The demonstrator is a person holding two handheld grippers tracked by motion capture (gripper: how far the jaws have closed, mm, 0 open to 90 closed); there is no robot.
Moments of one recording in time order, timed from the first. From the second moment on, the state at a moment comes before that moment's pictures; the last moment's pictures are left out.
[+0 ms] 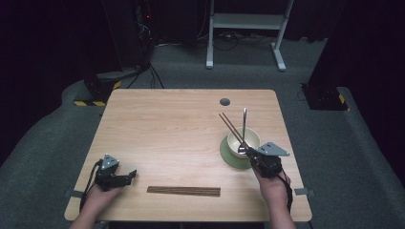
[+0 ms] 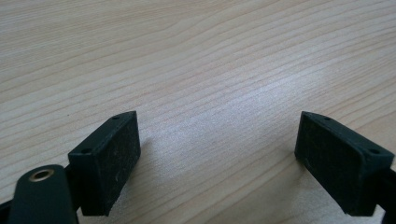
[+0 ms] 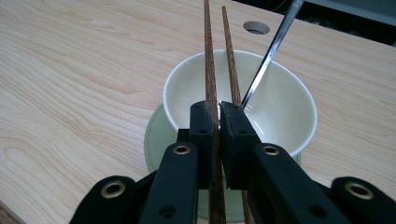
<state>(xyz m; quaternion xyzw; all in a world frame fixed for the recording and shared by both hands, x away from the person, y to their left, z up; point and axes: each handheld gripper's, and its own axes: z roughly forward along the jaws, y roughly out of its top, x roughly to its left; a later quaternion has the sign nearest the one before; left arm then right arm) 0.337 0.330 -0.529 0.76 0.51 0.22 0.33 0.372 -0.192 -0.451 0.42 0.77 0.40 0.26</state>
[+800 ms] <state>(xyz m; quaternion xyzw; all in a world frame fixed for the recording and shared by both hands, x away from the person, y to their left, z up) 0.336 0.330 -0.529 0.76 0.51 0.22 0.33 0.384 -0.180 -0.458 0.42 0.78 0.37 0.27</state>
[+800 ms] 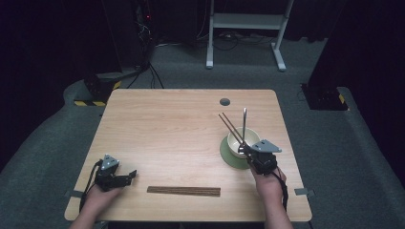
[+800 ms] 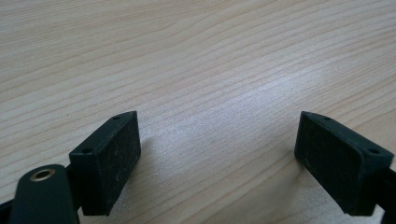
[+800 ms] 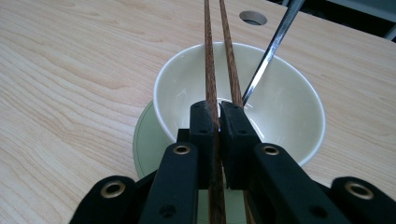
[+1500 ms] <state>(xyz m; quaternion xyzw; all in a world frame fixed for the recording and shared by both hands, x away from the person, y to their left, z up) 0.336 0.330 -0.529 0.76 0.51 0.22 0.33 0.385 -0.175 -0.460 0.43 0.78 0.35 0.28</state>
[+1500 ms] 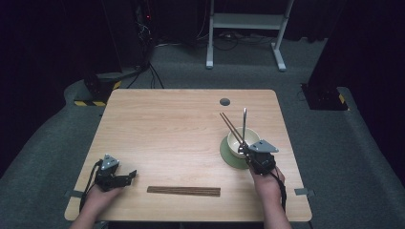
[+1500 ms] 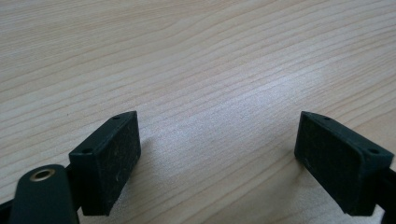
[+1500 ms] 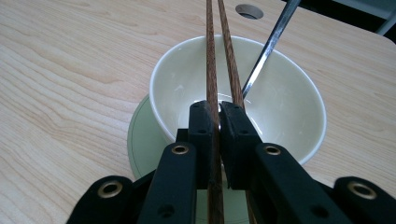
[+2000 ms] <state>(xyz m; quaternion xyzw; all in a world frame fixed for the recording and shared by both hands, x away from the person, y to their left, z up) 0.336 0.330 -0.529 0.76 0.51 0.22 0.33 0.378 -0.201 -0.448 0.46 0.74 0.41 0.27</state>
